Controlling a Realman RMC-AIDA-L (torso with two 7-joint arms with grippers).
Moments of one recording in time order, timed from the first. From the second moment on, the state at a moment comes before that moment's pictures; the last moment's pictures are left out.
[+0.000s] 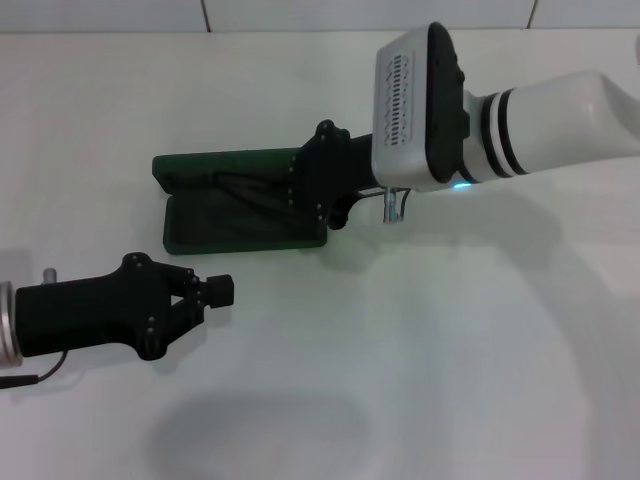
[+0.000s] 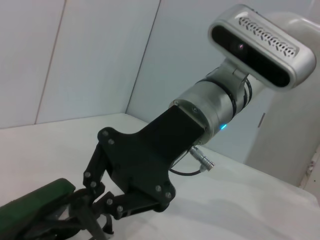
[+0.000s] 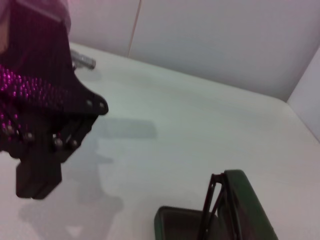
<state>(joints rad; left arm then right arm) -0.35 -2.03 0.71 0.57 1.93 1.75 -1.25 0.98 2.03 -1.98 -0.53 -1.19 -0.75 1.13</state>
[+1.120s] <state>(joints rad) -0.36 -2.03 0.71 0.57 1.93 1.75 -1.26 0.98 2.03 -1.99 -0.55 -1.20 -0.71 1.13</state>
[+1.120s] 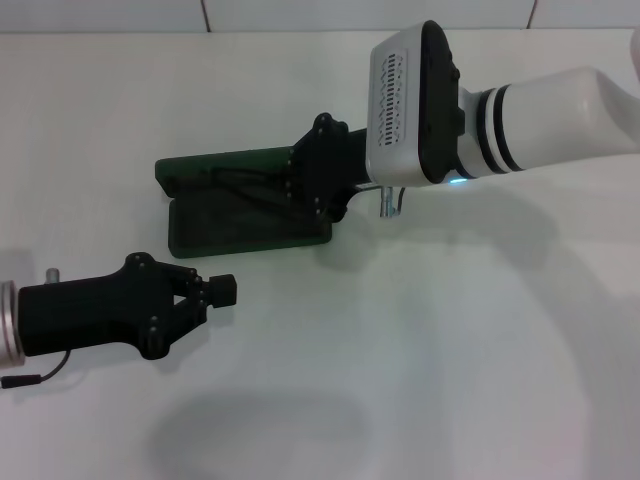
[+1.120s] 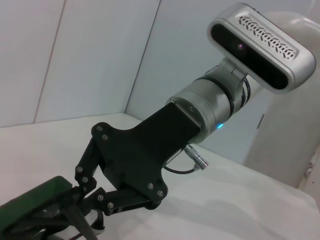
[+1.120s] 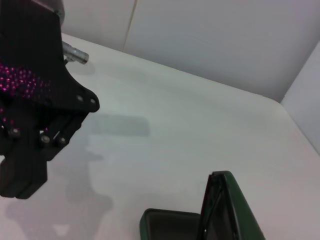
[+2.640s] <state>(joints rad) -0.35 -2.03 0.70 0.57 1.93 1.74 -1.26 0.73 2.02 -1.83 -0.74 -1.20 -0.84 1.13</state>
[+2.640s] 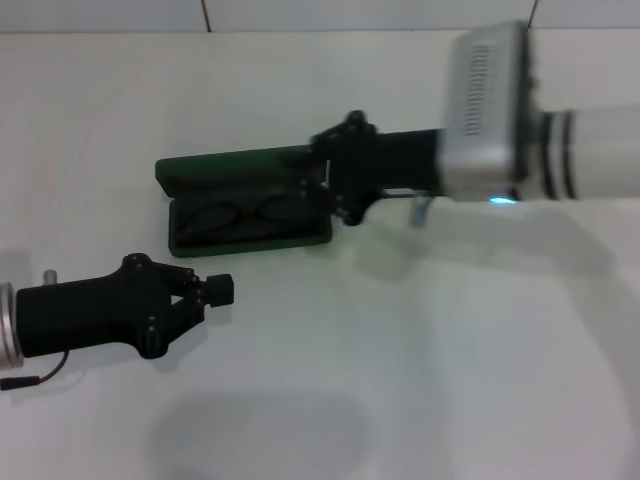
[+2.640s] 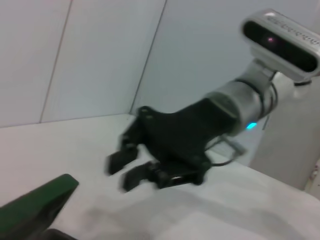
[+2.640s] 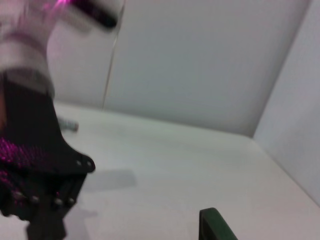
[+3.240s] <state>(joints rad) -0.41 -2.03 0.65 0.57 1.93 1.43 -1.33 0.37 1.98 -1.25 -0.64 -1.50 -1.41 1.05</state>
